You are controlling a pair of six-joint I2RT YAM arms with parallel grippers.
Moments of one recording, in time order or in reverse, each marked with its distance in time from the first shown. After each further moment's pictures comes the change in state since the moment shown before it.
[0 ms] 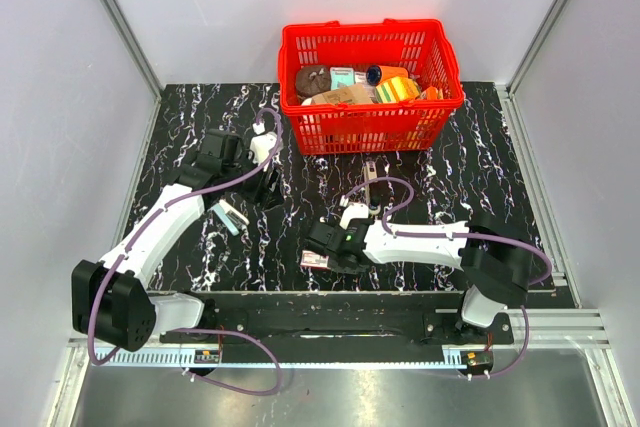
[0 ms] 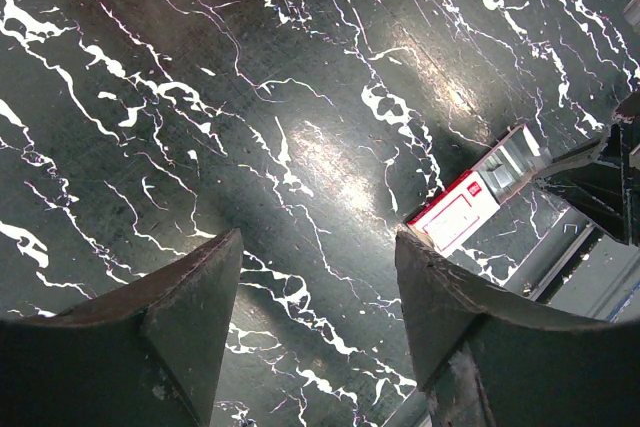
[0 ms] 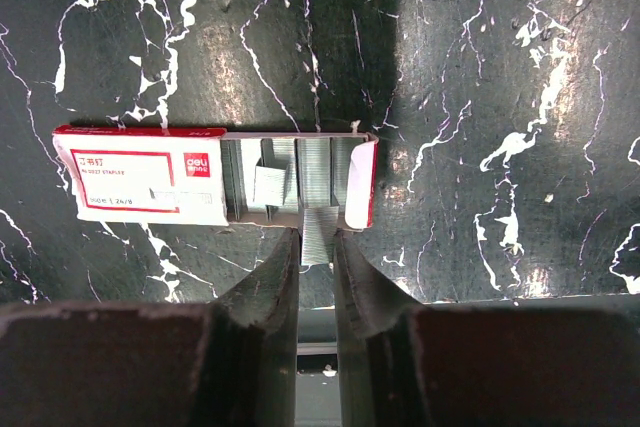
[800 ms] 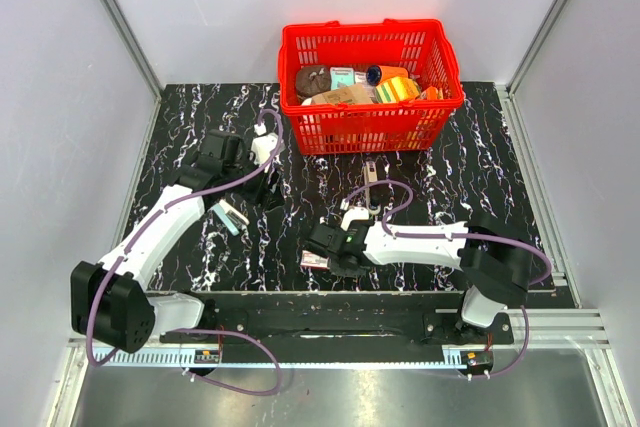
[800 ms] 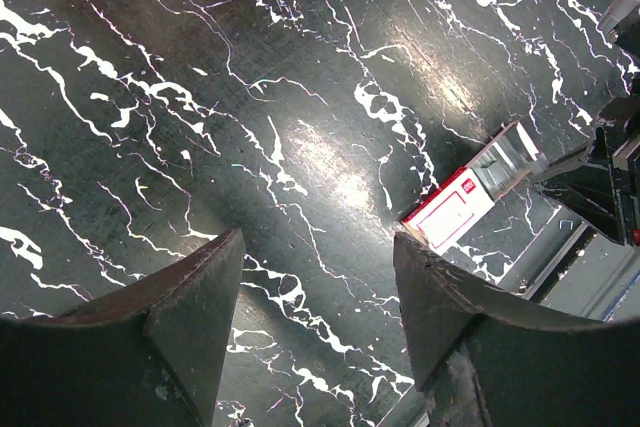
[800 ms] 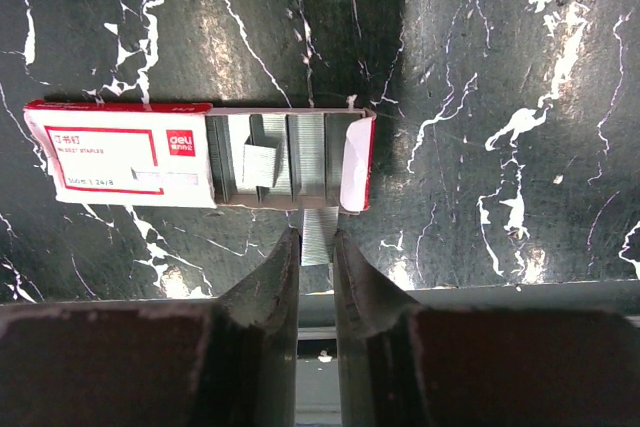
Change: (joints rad) left arm -0.013 -0.004 0.000 -0.007 -0.001 0.000; right arm 0.002 0.000 -0.013 0.000 -0.048 0.005
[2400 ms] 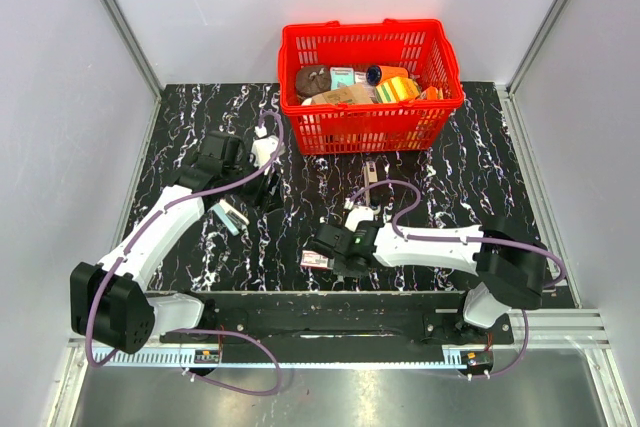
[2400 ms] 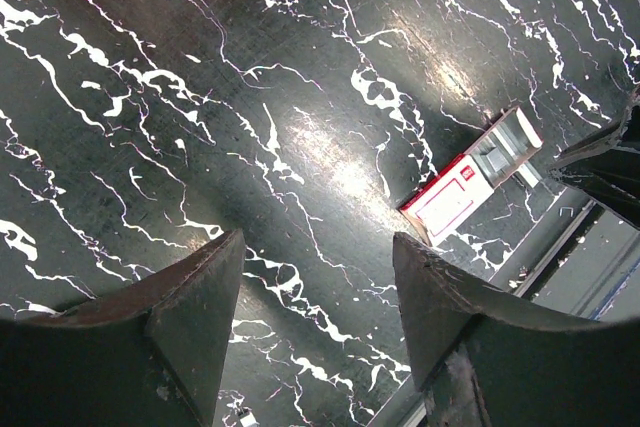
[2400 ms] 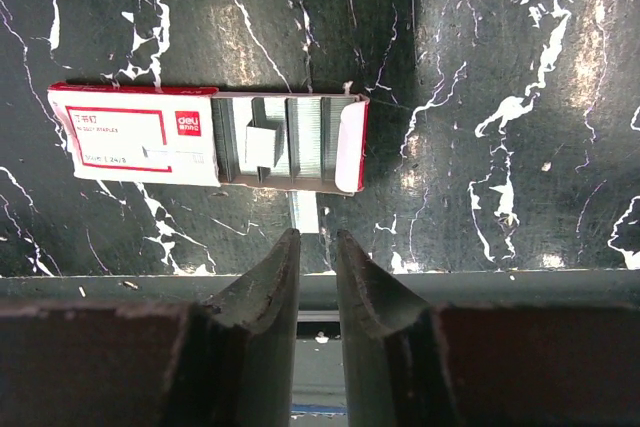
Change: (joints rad) left arm -0.002 -0.007 0.000 -0.029 0.000 0.016; right arm 0.004 -0.072 -0.039 0.008 -0.004 0.003
